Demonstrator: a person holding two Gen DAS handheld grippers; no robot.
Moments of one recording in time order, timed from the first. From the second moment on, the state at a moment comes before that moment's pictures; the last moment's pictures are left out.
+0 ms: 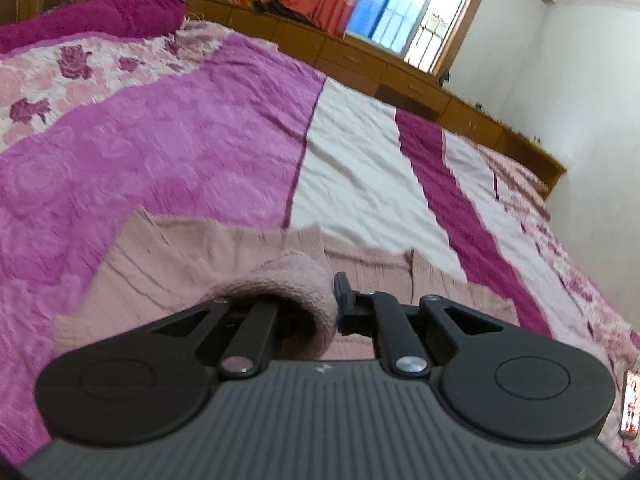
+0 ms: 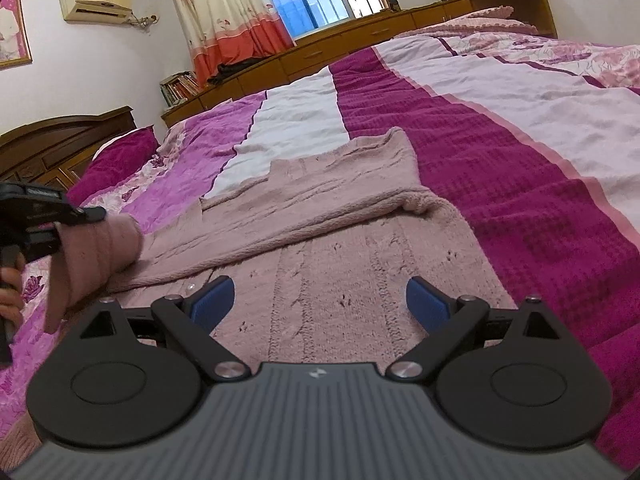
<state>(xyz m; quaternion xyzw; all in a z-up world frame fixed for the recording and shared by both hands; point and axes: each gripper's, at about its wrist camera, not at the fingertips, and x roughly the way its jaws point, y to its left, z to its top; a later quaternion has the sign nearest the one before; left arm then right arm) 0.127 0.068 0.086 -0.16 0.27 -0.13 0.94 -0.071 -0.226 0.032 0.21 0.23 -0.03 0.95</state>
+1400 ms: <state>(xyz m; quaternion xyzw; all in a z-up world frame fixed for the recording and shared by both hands) 0.052 0.098 0.075 -0.06 0.37 -0.08 0.93 -0.056 -0.213 0.041 0.20 0.25 0.00 0.95</state>
